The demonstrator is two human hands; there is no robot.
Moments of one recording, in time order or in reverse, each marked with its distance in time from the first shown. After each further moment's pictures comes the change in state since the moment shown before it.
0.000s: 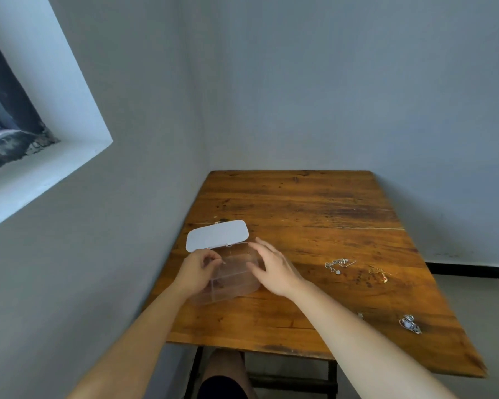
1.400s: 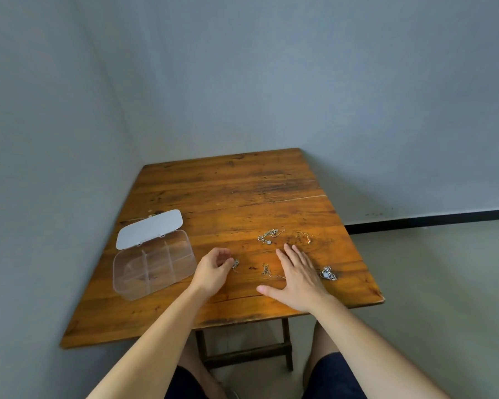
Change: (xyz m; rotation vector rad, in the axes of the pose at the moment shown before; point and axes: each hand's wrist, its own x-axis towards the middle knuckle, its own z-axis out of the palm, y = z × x) left_hand -0.039 0.088 0.141 -0.243 -0.194 0.002; right_hand -0.148 0.133 -0.047 -0.340 0.062 0.290
